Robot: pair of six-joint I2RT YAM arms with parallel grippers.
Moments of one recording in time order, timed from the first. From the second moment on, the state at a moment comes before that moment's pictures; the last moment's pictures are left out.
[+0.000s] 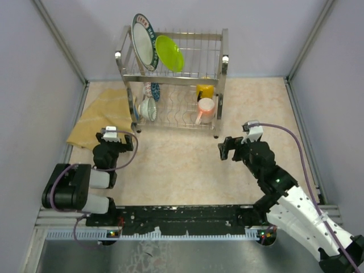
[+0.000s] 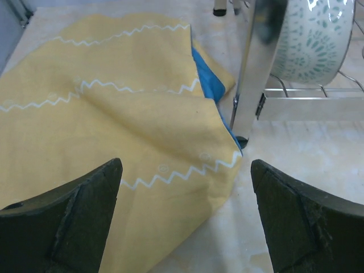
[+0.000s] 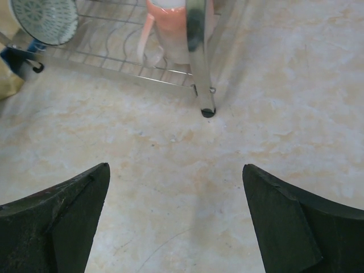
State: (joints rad) left arm -0.05 1.38 0.13 1.15 0.00 0.04; right arm 0.62 0.59 0.58 -0.30 0.22 0.30
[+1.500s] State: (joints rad) left arm -0.04 1.58 0.20 1.33 -0.05 0.02; right arm 0.08 1.46 0.17 1.20 0.28 0.02
